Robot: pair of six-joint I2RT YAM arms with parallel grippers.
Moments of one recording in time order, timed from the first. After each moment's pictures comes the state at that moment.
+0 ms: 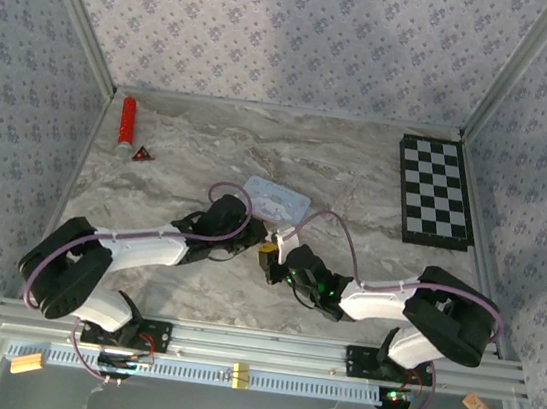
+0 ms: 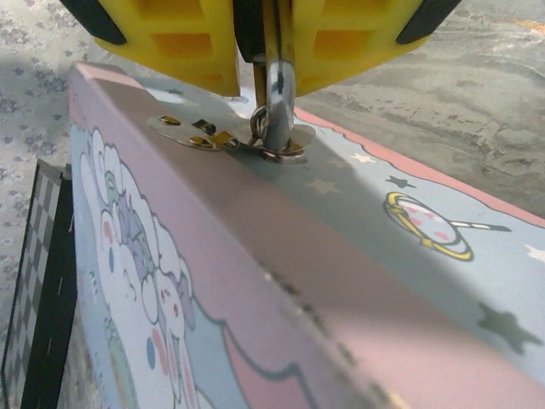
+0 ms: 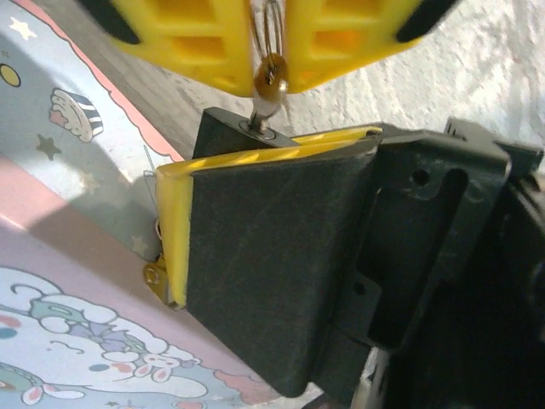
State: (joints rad) left arm -0.80 1.44 0.64 0.11 0.09 -1.25; right arm 1.06 1.47 0.43 0.60 0.20 0.39
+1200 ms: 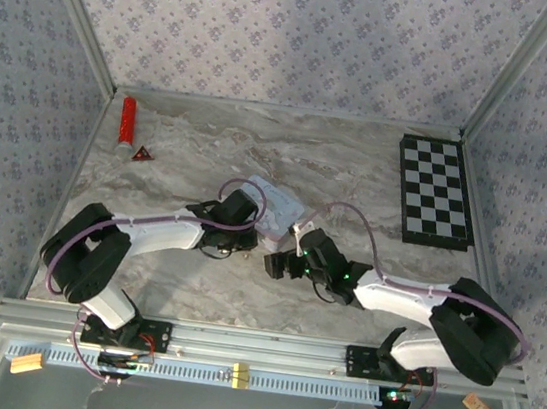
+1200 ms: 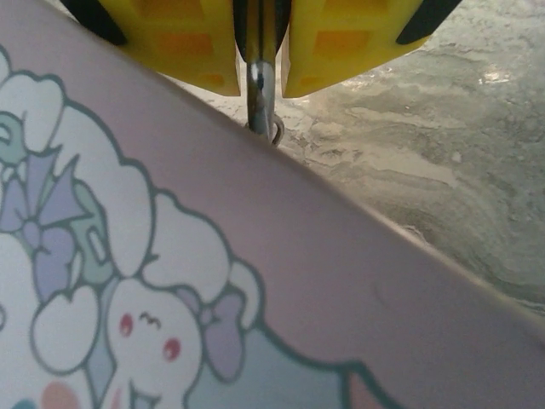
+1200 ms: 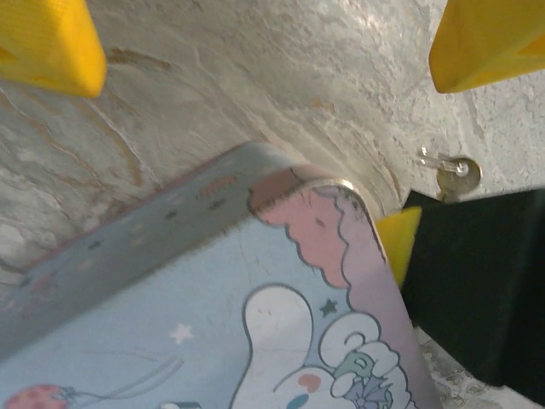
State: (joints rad) left arm -0.78 1.56 0.82 -0.30 0.03 -0.96; right arm 0.90 1.35 0.51 0.15 0.06 0.41
